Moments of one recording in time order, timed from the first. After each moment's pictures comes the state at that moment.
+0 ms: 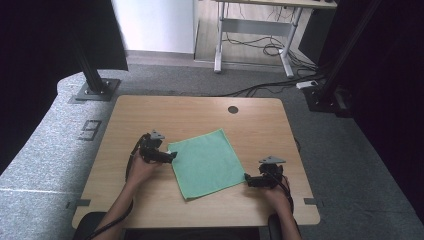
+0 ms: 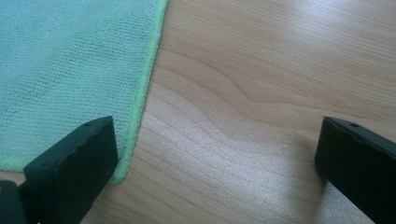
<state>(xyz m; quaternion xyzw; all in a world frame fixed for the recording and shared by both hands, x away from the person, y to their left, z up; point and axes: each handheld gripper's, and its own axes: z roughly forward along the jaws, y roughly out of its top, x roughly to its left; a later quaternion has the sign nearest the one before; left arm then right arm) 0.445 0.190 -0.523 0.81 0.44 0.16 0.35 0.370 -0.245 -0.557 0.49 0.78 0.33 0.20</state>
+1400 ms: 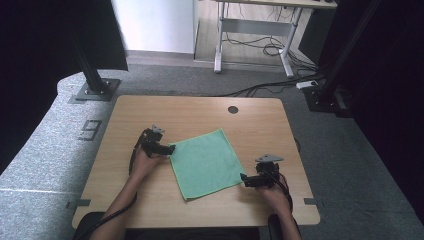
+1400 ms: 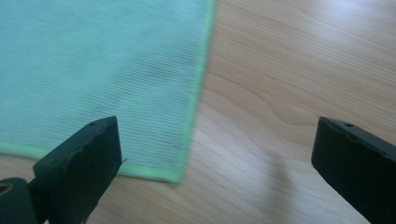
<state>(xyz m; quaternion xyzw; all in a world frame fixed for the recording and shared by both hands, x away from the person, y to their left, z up) 0.481 0.193 -0.548 0.80 0.48 0.18 0.32 0.362 -0.227 -0.532 0.46 0.80 0.35 0.18</state>
